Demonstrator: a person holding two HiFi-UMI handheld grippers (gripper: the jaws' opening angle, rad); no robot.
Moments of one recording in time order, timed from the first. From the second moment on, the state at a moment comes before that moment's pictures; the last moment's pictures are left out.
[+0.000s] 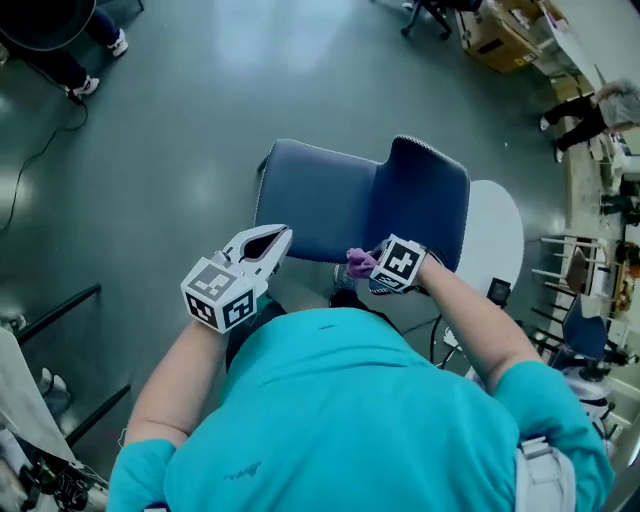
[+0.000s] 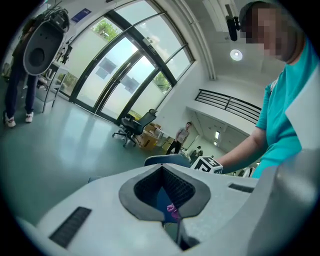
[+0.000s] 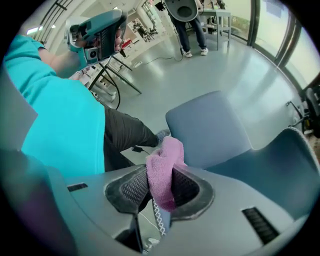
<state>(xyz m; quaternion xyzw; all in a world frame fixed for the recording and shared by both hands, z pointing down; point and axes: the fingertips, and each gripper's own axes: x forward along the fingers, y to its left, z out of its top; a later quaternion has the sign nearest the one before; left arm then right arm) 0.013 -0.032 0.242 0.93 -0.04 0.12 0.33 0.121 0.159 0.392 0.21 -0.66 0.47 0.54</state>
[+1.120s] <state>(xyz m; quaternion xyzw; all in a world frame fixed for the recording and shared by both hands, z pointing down) 0.108 0.105 -0.003 0.97 0.02 0.02 0.22 0.225 0.234 0.086 0.56 -0.78 0.27 0.12</state>
